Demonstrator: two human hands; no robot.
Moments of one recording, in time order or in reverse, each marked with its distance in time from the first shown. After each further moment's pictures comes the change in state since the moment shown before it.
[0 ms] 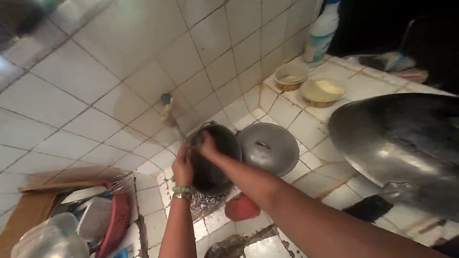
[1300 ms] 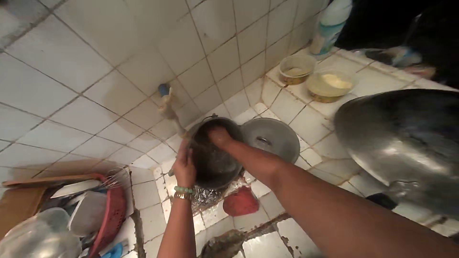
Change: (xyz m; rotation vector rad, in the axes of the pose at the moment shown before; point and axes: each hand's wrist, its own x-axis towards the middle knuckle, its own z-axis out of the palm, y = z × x) left_hand -0.017 -0.019 0.012 -0.126 0.066 0.082; right_hand 0.044 0.050 -0.037 -0.982 -0.209 -0.339
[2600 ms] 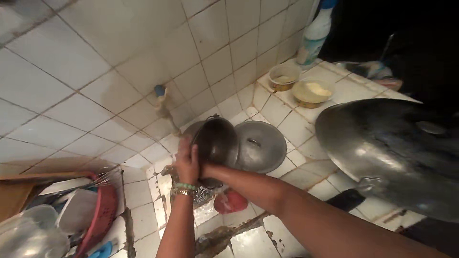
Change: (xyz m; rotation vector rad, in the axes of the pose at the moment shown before) left_hand -0.008 0.008 0.028 0.017 0.033 0.189; right_hand -0.084 -0.064 0.010 0.547 -0.355 0.057
